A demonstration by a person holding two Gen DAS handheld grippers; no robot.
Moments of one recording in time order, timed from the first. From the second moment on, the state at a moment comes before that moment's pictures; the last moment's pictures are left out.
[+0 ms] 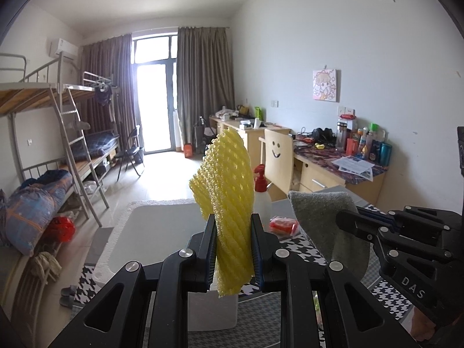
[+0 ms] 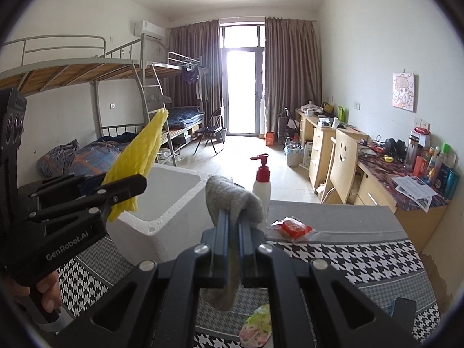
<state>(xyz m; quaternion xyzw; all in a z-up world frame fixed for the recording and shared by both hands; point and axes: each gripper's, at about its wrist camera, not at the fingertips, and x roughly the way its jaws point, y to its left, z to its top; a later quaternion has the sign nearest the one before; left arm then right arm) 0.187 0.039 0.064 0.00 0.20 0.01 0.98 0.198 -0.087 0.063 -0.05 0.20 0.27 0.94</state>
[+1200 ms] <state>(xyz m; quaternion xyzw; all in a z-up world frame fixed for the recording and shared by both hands) 0.237 0.093 0.043 -0.02 0.26 0.11 0.96 0.219 -0.033 0.079 -0.08 0.21 0.33 0.92</state>
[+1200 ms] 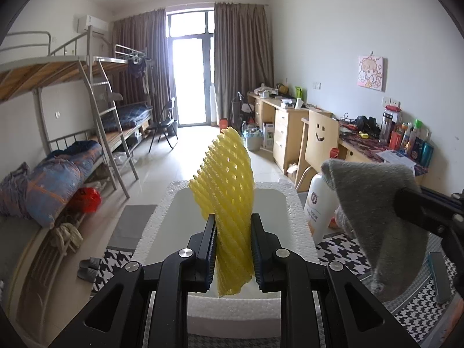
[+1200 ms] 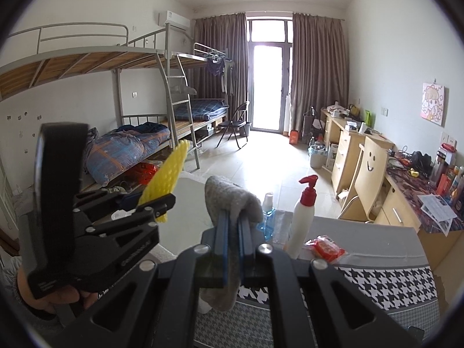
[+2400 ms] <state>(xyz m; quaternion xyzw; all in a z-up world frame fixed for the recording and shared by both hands) 0.183 0.137 0.044 -0.04 0.23 0.15 0.96 0.224 0.011 0.079 -0.10 0.22 0.33 0.91</state>
